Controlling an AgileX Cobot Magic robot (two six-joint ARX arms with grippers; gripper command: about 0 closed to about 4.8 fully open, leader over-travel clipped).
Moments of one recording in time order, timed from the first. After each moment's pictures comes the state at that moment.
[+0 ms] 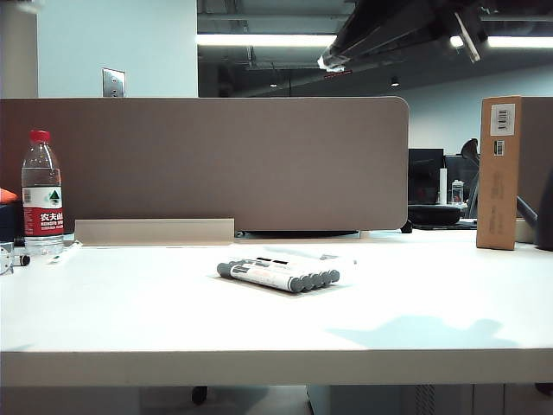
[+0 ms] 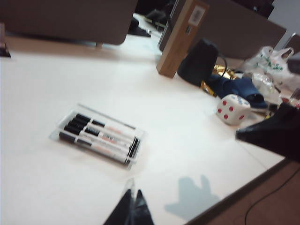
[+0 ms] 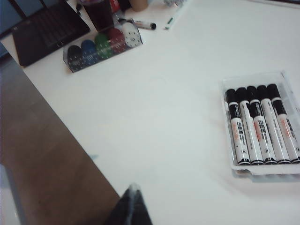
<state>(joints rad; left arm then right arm) -0.50 0.29 0.42 -0.23 0.18 -0.31 0.67 0.98 0.68 -0.06 -0.29 0.16</state>
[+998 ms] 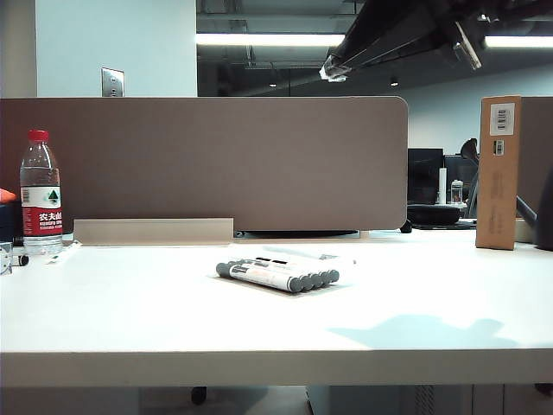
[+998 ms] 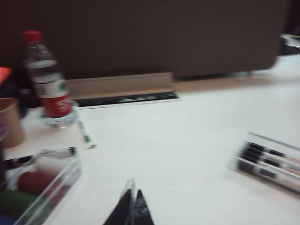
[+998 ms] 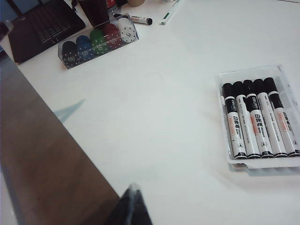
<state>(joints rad) -0.19 0.18 0.20 -0.02 -0.09 0.07 0.67 0.99 0.68 -0.07 -0.29 0.16</state>
